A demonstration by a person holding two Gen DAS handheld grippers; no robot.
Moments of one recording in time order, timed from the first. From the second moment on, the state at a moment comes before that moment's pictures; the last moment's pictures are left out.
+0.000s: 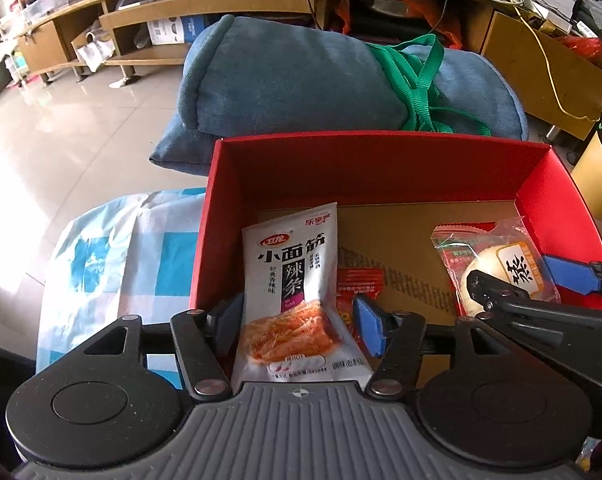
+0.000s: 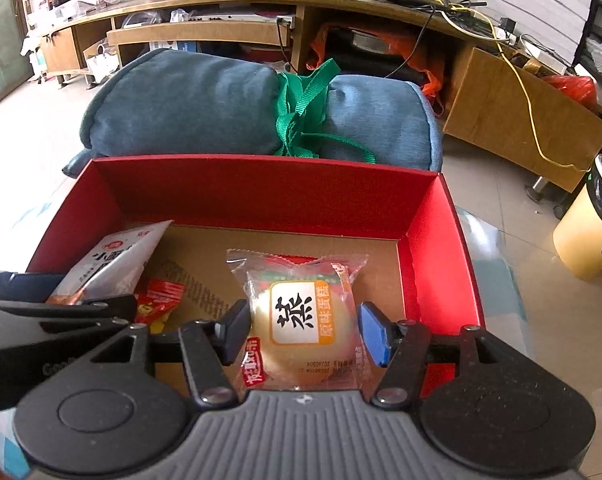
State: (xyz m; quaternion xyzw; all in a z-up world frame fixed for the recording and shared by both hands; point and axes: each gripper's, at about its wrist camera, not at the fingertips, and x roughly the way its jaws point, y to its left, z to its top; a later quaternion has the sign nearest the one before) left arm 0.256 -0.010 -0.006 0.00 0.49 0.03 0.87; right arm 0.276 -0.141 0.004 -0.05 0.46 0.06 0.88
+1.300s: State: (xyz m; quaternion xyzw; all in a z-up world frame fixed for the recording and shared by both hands) left arm 0.170 0.016 0.023 -0.02 0.49 0.00 0.87; right arm 0.181 -0.139 0.043 -0.07 0.46 0.11 0.88
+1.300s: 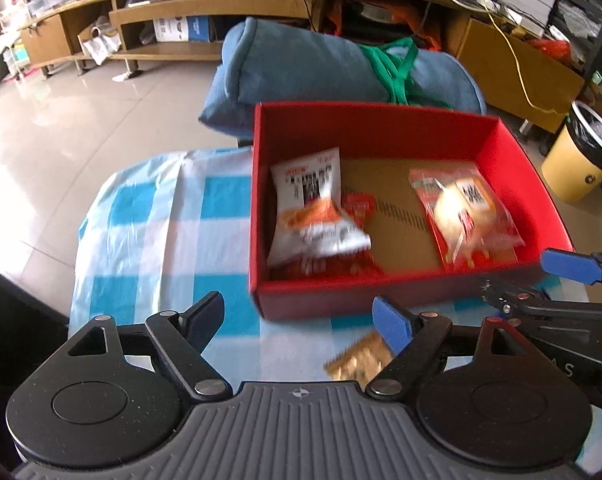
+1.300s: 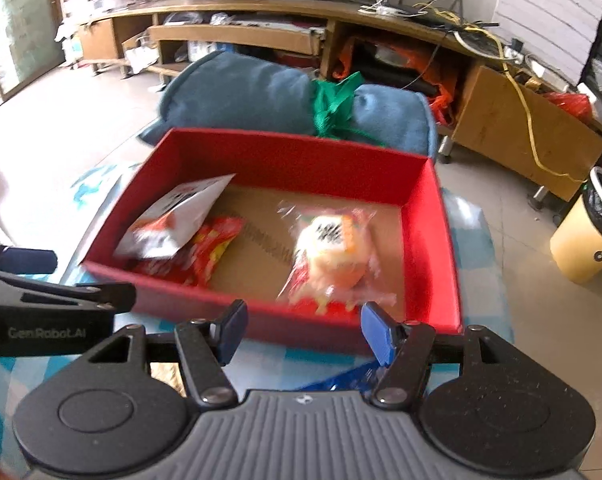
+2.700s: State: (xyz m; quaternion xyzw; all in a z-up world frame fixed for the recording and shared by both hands) left arm 0.024 0.048 -0.030 0.28 0.54 -0.35 0.72; right arm 0.085 -0.115 0.003 -0.10 0.56 0.22 0.80
